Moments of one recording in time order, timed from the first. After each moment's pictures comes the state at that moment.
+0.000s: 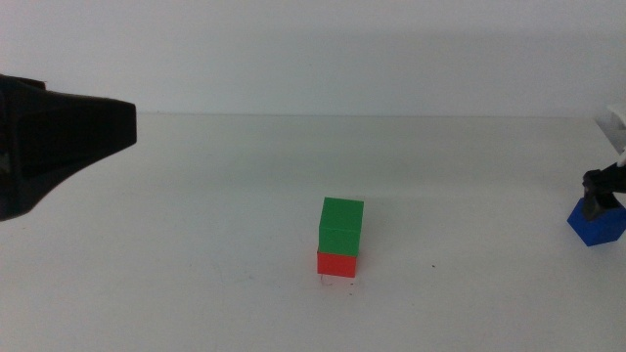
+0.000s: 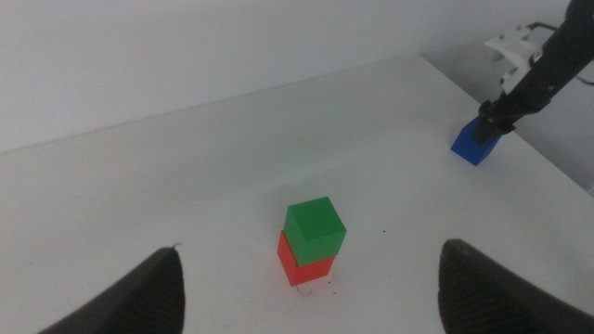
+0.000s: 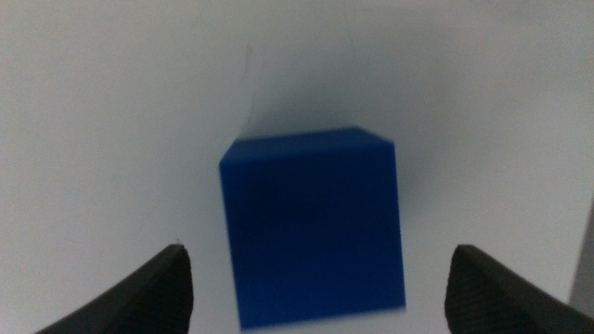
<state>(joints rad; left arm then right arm) -0.42 0.73 -1.09 -0.28 0.90 0.08 -0.18 1.93 -1.39 0.00 0.91 -0.33</state>
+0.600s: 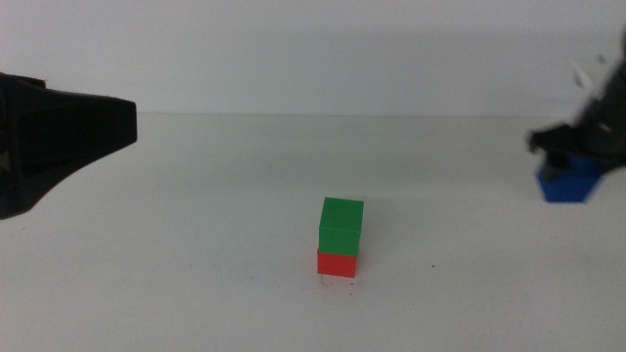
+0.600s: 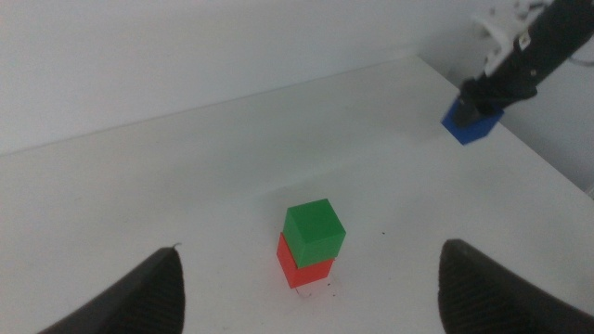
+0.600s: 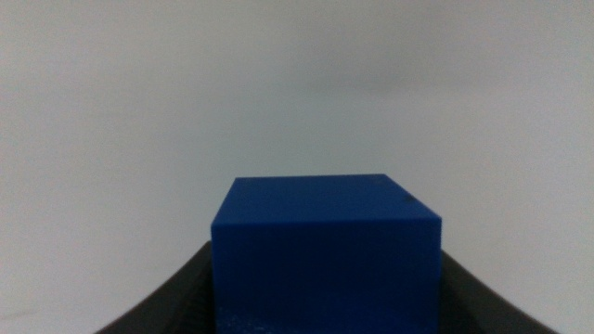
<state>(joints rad) -0.42 0.73 -1.09 -0.28 0.90 0.08 0.08 1.79 -1.43 -0.12 1.02 0.15</state>
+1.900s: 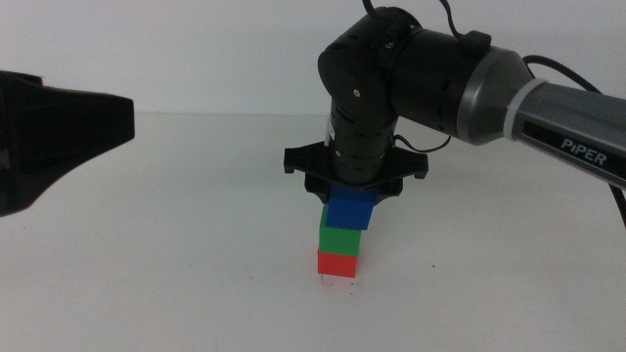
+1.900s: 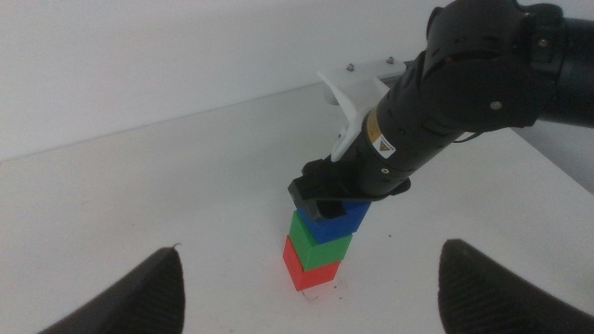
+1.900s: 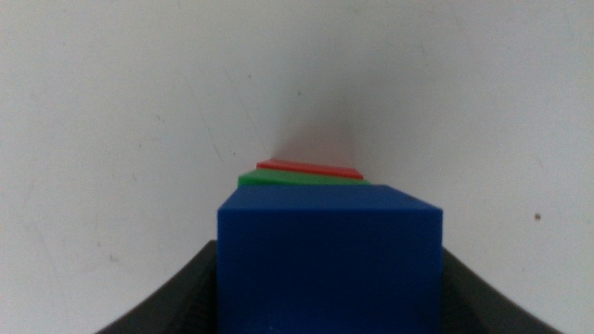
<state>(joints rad) -0.42 0.73 -1.09 -0.27 0.89 0.08 0.77 2.00 -1.80 -0.22 1.20 0.86</state>
